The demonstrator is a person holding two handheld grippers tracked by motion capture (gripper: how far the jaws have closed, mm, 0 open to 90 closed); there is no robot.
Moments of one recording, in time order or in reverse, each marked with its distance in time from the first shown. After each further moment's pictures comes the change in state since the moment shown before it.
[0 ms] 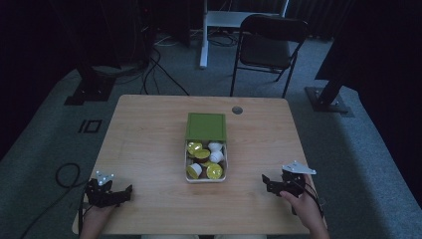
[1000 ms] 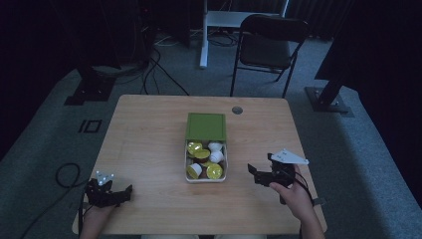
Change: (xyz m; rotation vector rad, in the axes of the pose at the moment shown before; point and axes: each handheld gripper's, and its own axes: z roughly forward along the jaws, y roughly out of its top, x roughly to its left) left arm 0.000 0.000 0.000 -0.001 0.000 -0.001; right arm 0.044 0.056 -0.012 -0.125 0.131 -0.046
